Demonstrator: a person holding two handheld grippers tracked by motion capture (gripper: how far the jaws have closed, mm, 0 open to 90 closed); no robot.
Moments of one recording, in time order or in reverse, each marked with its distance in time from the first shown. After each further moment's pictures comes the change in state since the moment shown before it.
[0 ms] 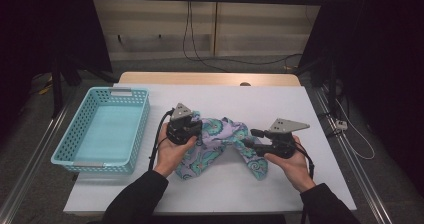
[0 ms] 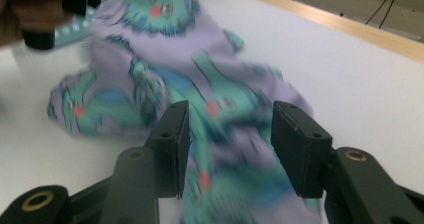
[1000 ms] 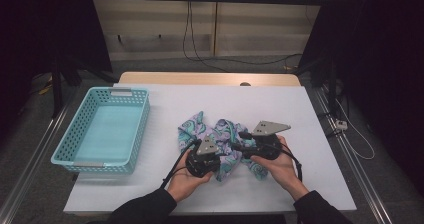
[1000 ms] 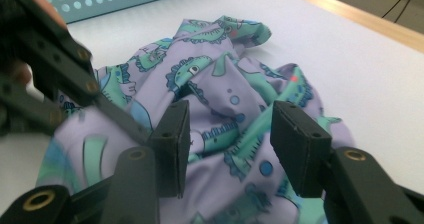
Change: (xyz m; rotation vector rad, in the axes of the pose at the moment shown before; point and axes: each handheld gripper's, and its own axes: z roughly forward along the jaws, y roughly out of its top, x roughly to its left) left arm -0.075 -0.057 0.019 0.196 -0.177 0.180; right arm 0.019 0.010 0.035 0.045 0.017 -0.047
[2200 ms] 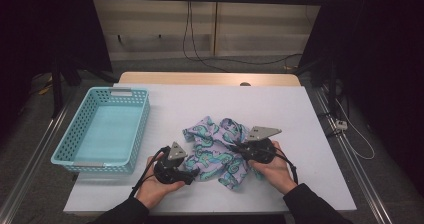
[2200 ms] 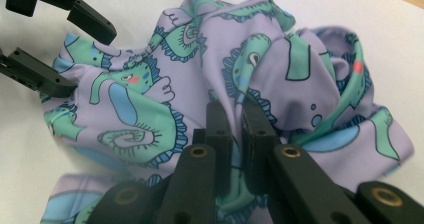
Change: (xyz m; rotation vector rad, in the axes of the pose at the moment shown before) left arm 0.031 -0.047 -0.051 0.137 0.165 -0.053; right arm 0.006 -0.016 0.011 0.072 0.013 -0.019
